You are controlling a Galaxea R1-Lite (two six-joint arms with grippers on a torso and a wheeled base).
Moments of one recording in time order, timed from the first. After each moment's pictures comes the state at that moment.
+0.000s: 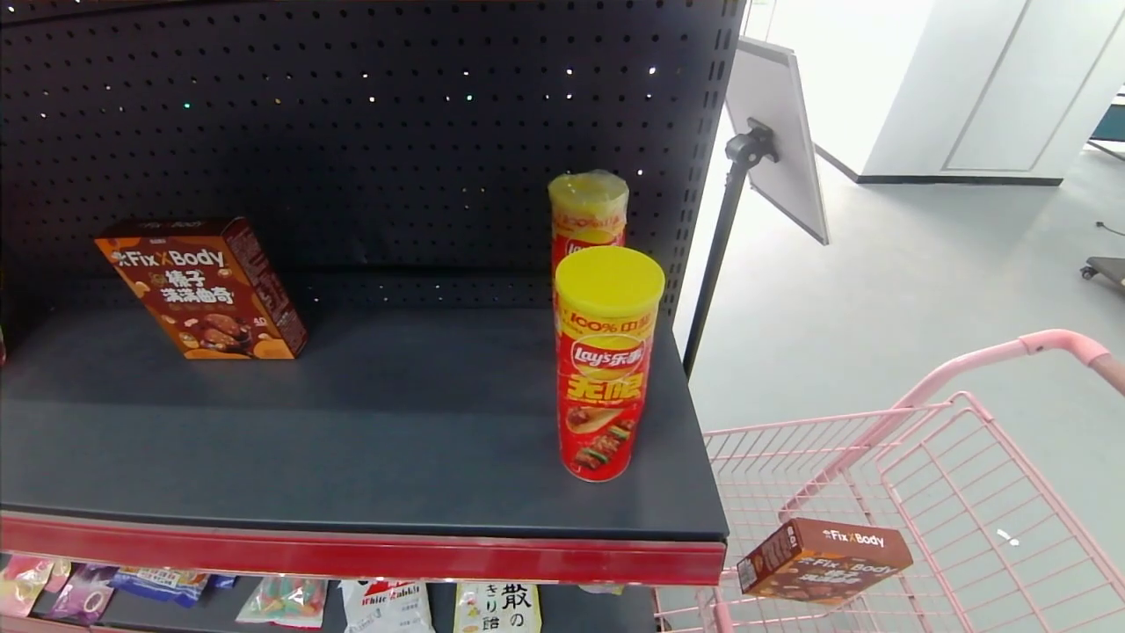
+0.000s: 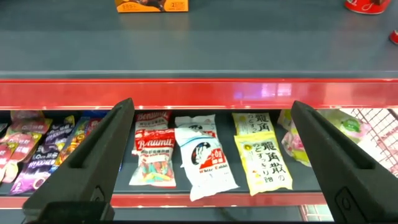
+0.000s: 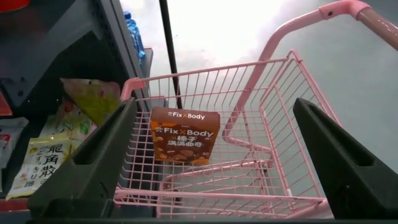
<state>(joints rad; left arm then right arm) 0.01 0.00 0.00 0.00 -0.03 0.00 0.00 0.00 0.00 0.01 -0.06 -0.01</state>
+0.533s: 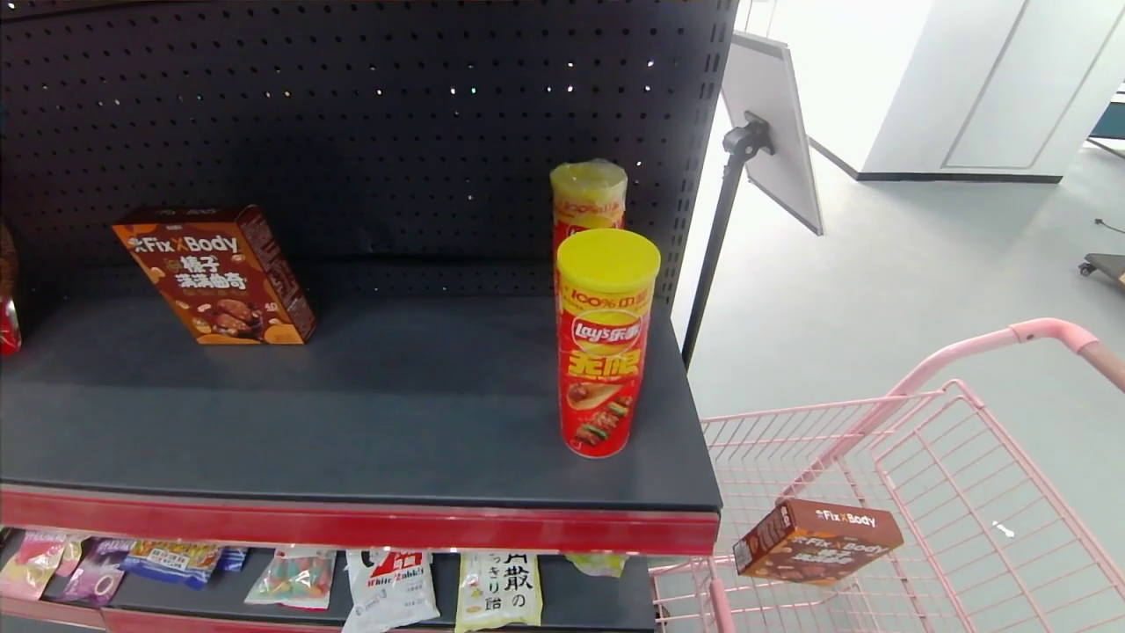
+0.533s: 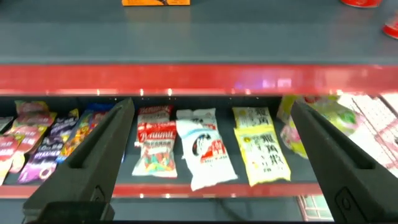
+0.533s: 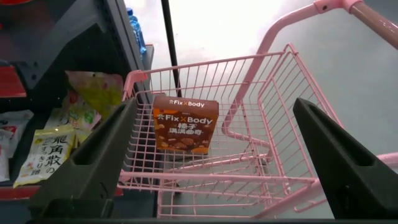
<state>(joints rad) 0.01 0.00 0.00 0.00 -0.03 0.00 0.00 0.00 0.00 0.01 -0.06 -0.01</state>
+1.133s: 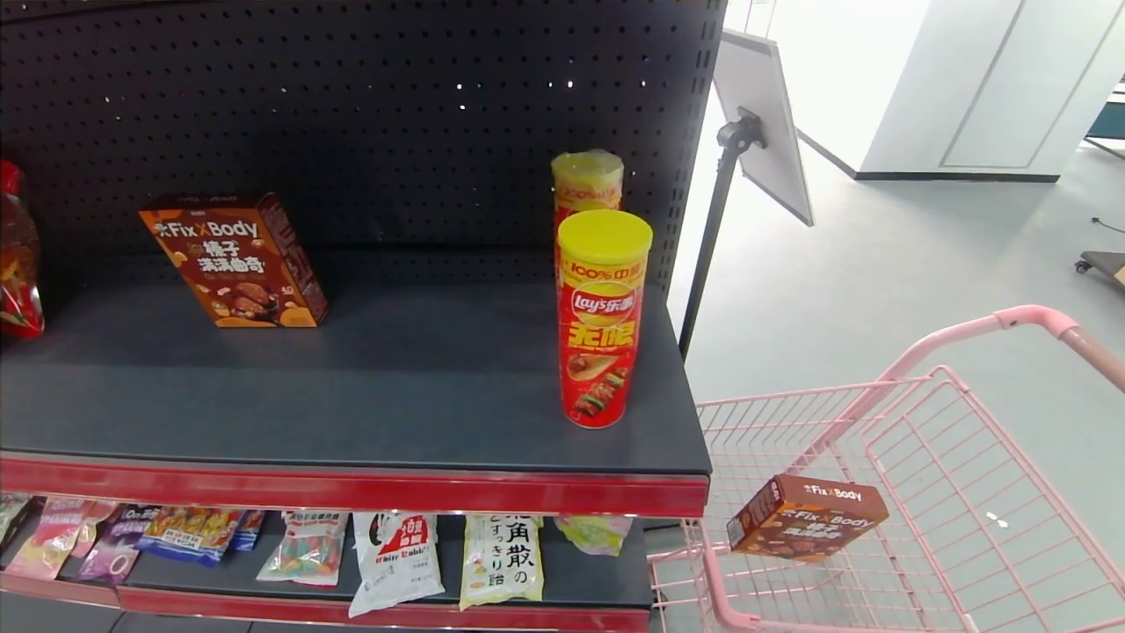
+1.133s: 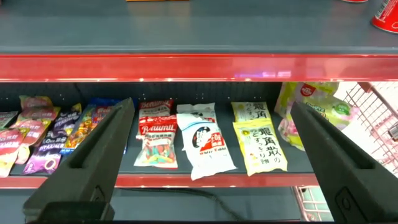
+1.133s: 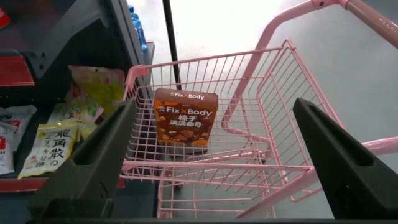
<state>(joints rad) 0.01 0.00 0.00 0.00 -0.03 0.00 0.00 0.00 0.00 0.01 -0.06 -0.01</state>
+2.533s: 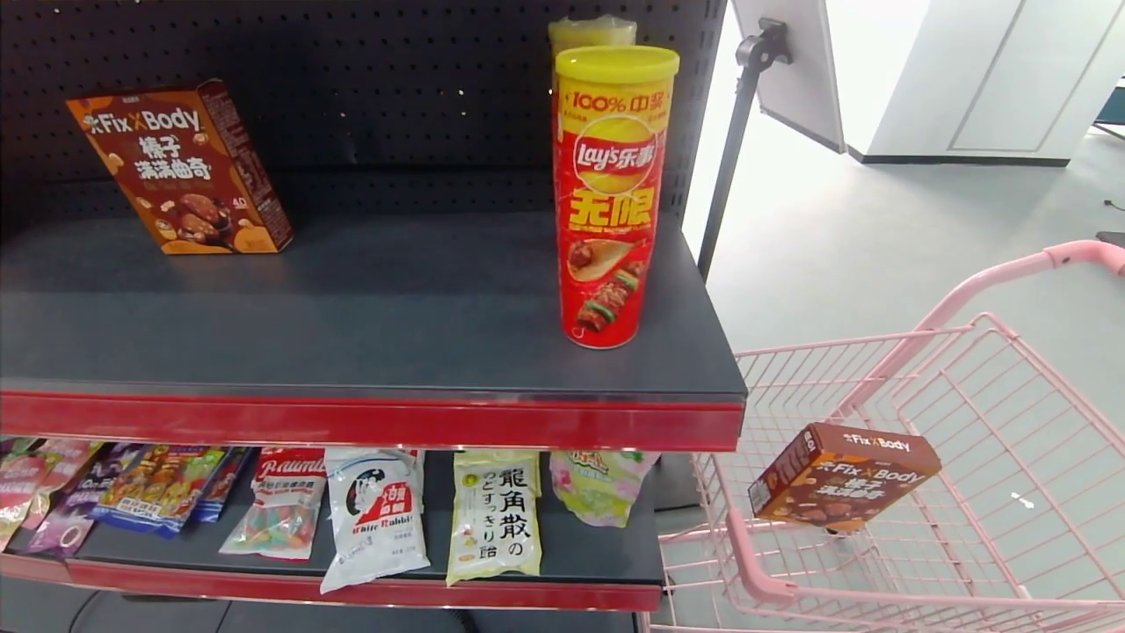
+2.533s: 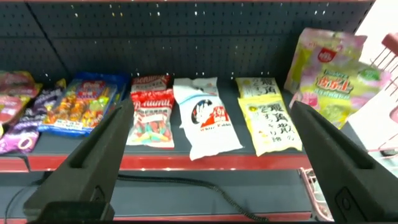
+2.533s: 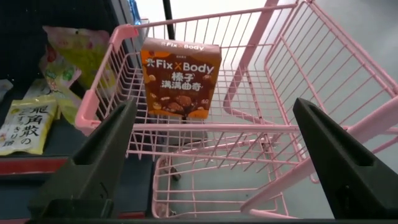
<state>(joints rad) 0.01 0.00 0.00 0.00 -0.03 0.00 0.00 0.00 0.00 0.01 -0.06 -0.01</state>
